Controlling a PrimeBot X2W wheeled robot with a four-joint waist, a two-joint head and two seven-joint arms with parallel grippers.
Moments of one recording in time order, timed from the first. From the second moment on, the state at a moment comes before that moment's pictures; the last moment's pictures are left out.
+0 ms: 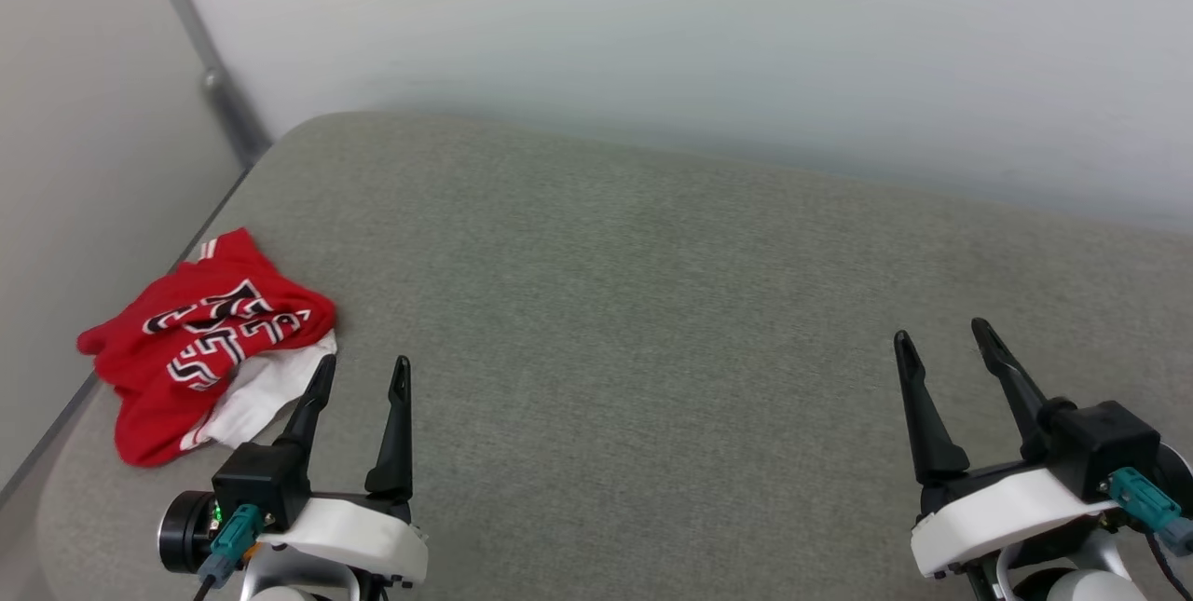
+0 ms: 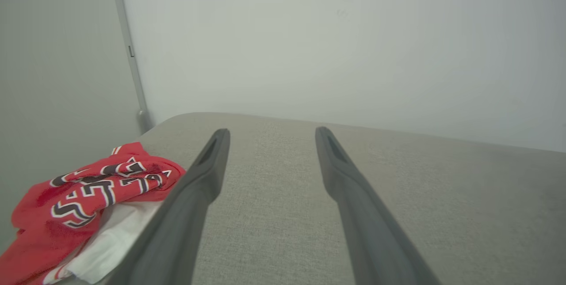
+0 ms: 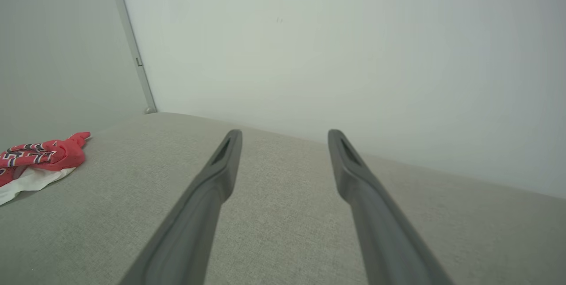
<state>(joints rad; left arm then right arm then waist) -0.06 0.05 0.01 0.15 -0.13 -0.12 -0.26 -0.01 -0.05 0.02 -0.05 0.08 0.13 -0.06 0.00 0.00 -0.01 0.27</state>
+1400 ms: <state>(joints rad) -0.32 0.13 0.07 0.29 -0.16 -0.13 -0.25 -0.12 -0.05 0.11 -0.13 0.03 0.13 0.01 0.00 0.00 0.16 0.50</state>
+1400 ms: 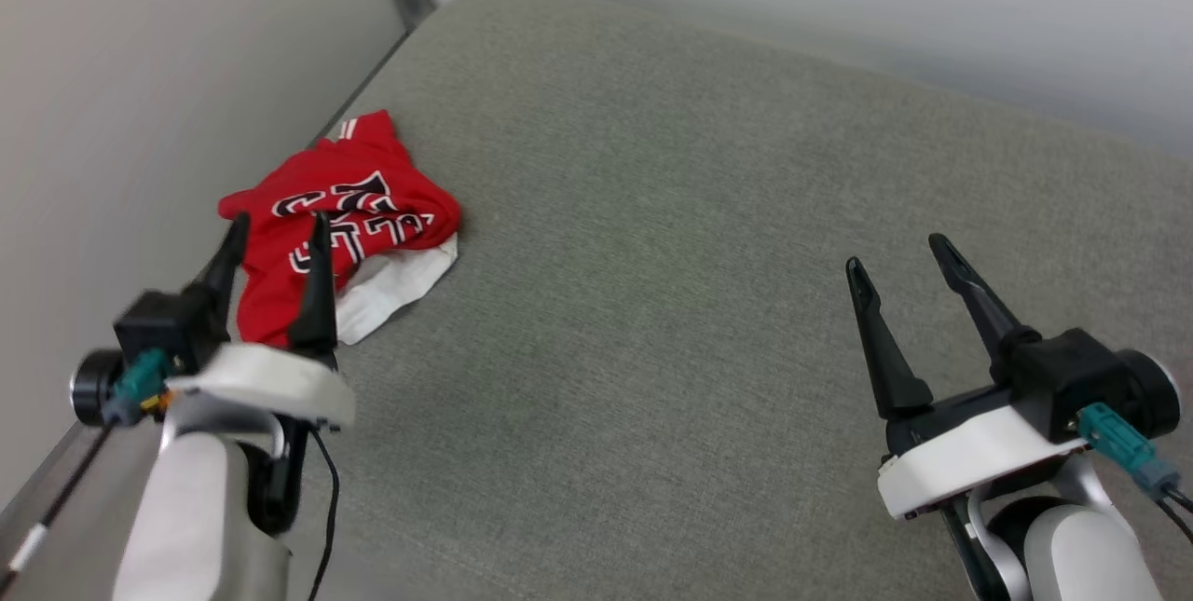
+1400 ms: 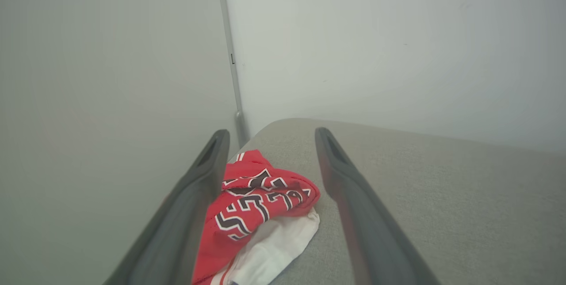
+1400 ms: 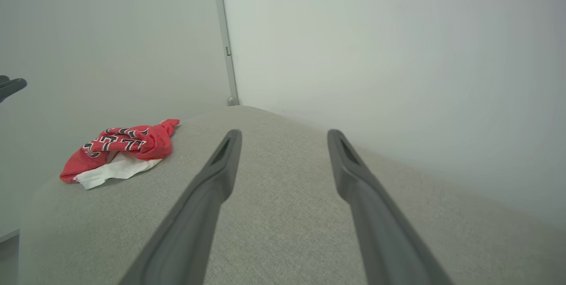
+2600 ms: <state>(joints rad) -0.78 0.53 0.04 0.87 -0.60 -0.13 0.66 -0.30 -0.06 0.11 -0.12 0.03 0.13 -0.01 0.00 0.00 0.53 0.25</state>
